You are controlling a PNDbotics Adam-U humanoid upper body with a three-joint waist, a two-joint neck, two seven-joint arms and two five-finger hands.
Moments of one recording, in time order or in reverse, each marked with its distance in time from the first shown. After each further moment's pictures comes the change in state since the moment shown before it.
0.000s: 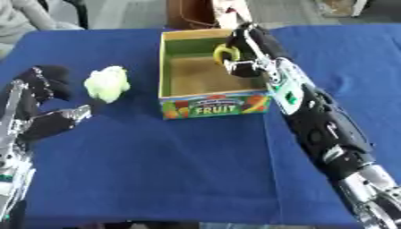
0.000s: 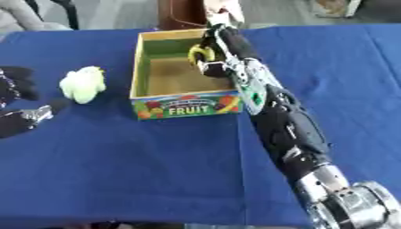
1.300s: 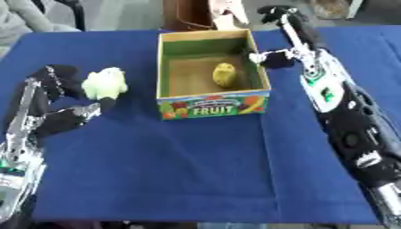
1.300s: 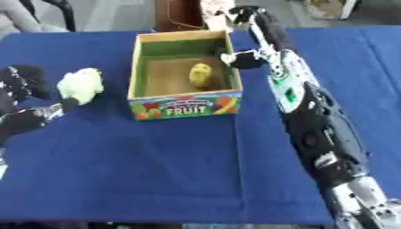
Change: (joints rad) left arm 0.009 0.031 0.013 0.015 -0.002 0.006 0.017; right arm 0.129 -0.154 0.033 -0.310 -0.268 0.001 0.045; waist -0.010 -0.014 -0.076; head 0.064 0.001
